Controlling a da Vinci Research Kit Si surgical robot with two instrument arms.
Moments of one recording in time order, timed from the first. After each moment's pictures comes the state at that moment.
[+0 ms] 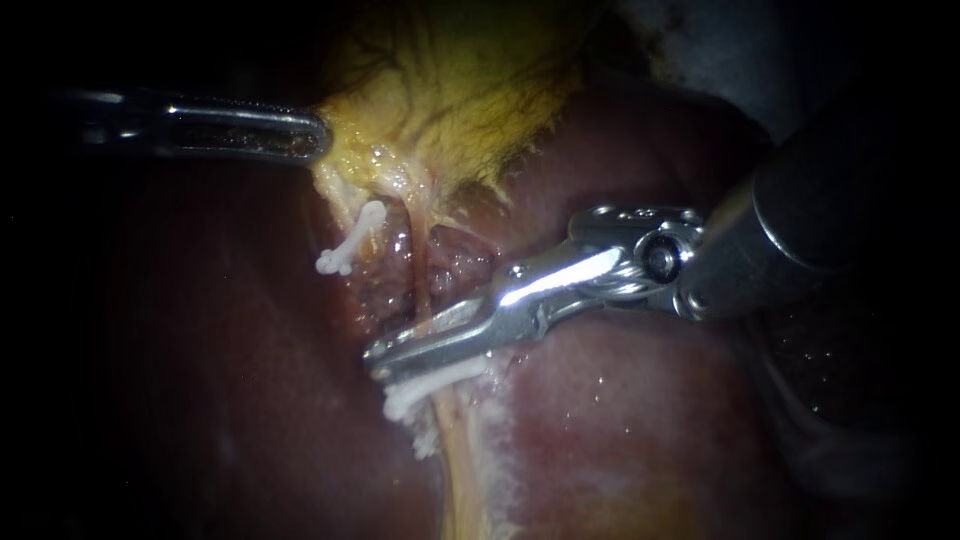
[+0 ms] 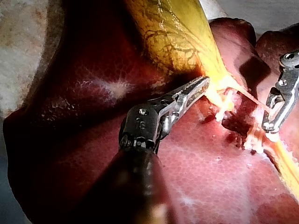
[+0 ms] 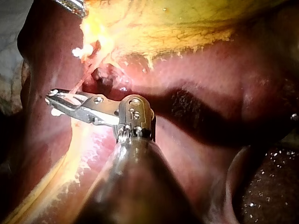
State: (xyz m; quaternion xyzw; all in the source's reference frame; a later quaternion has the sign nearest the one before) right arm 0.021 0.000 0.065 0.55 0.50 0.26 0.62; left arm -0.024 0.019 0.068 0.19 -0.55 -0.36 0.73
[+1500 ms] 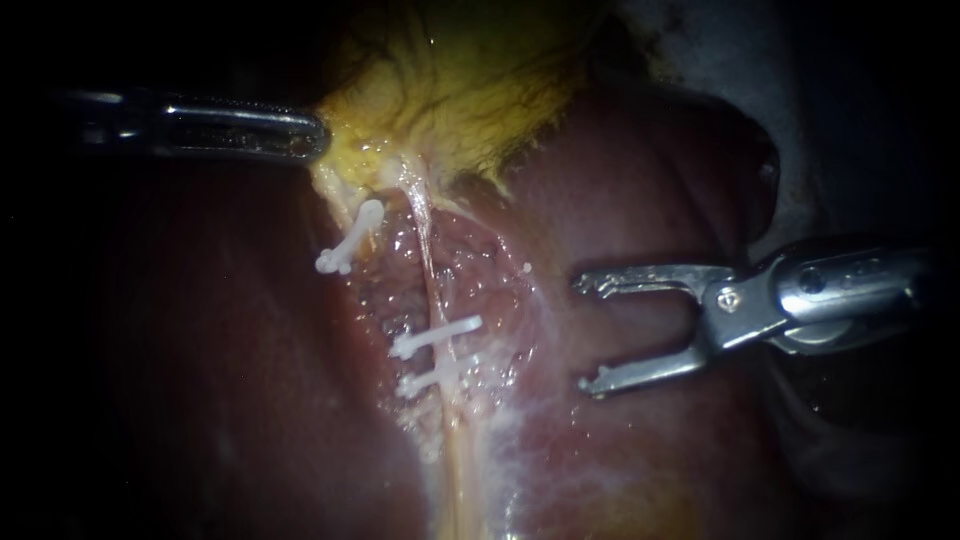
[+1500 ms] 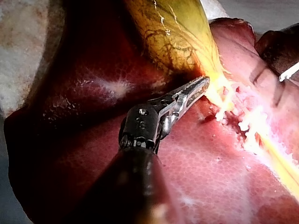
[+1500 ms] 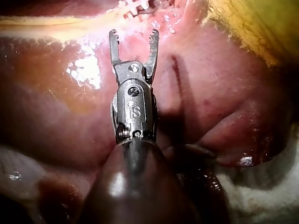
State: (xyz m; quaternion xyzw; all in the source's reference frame) right arm 0.007 -0.001 0.061 0.18 0.54 0.15 0.80; left arm -0.024 0.019 0.068 0.19 -0.55 -0.36 0.73
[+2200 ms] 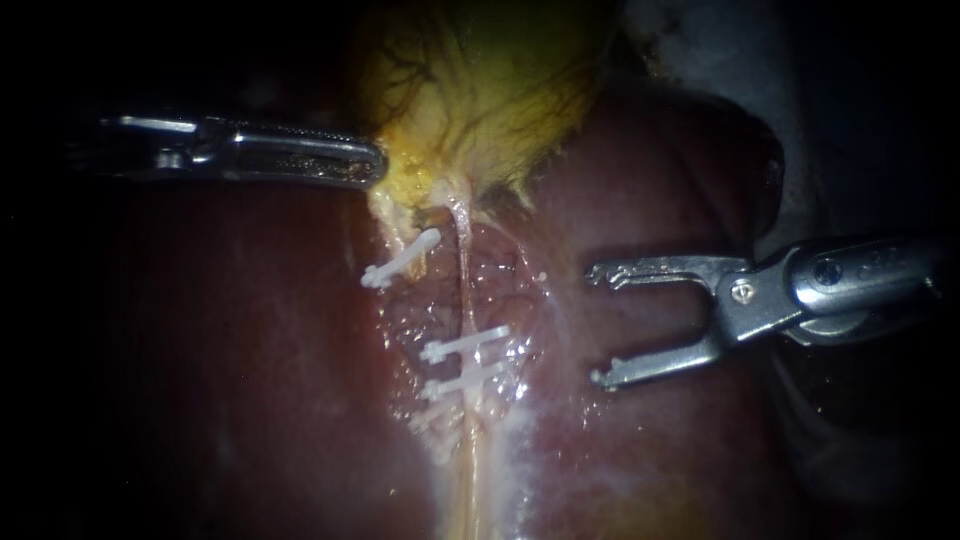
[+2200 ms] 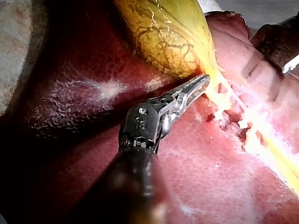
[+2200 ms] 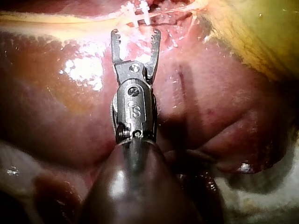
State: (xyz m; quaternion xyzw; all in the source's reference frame) right arm 0.006 -0.001 0.061 0.18 0.55 0.15 0.81; left arm -0.028 0.017 0.074 0.19 -0.54 -0.34 0.74
